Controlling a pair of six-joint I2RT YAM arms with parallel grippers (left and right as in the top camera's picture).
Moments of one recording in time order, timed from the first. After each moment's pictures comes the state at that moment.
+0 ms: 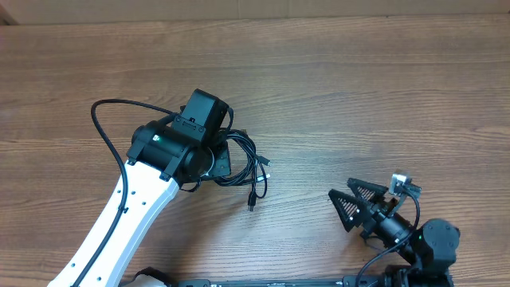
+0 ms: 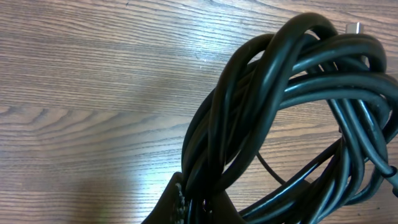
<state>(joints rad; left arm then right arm) -0.47 1.36 1.34 -1.28 -0.01 -0.59 -0.04 0.08 0.14 -0.23 -0.79 0.66</state>
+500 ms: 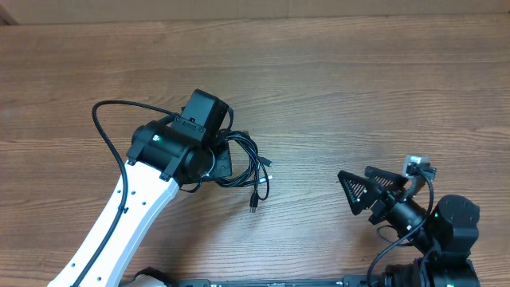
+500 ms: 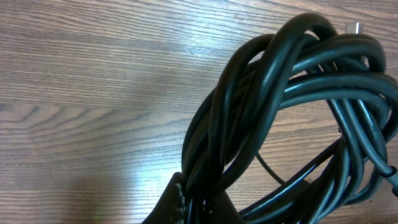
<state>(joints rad) -0.47 1.36 1.34 -1.28 0.01 -0.59 -0.04 0.37 0.45 -0.44 -0.68 0.53</state>
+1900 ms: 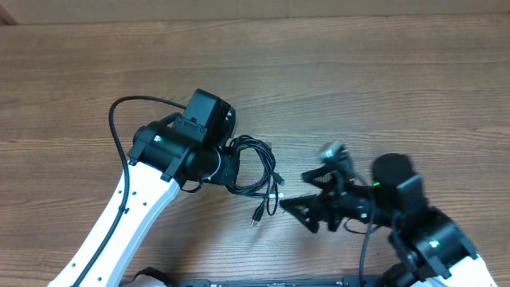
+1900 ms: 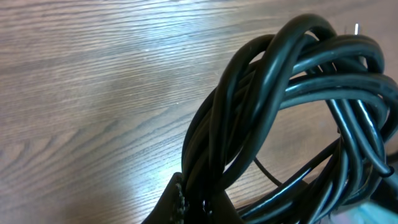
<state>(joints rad) -0.47 1.36 1.34 -1.26 0.18 -0.31 0.58 0.81 0.75 -0.51 -0.57 0.21</state>
